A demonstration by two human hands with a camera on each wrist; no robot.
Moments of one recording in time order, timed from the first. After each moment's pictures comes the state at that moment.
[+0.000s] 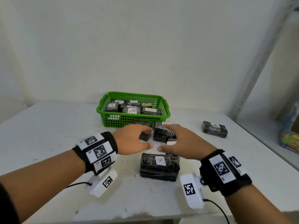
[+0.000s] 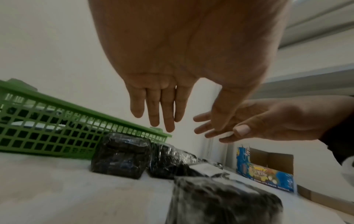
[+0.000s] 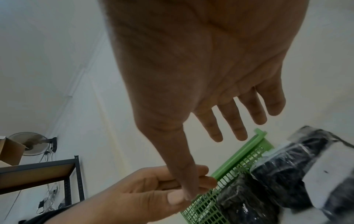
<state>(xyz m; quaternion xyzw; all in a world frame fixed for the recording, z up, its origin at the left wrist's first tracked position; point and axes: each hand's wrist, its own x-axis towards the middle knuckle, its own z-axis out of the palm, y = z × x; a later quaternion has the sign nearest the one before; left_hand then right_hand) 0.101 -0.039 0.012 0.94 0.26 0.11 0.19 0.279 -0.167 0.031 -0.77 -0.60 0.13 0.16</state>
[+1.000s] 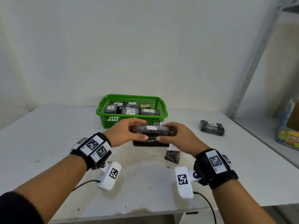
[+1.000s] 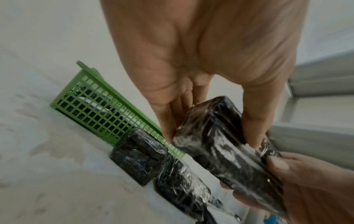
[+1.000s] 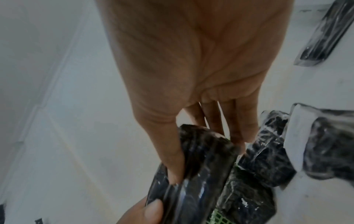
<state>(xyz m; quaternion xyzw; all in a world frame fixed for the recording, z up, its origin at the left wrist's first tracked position) 0.097 -0.011 0.000 0.83 0.25 0.21 0.45 0.296 -0.157 0.005 -0.72 -0.53 0.23 0.39</state>
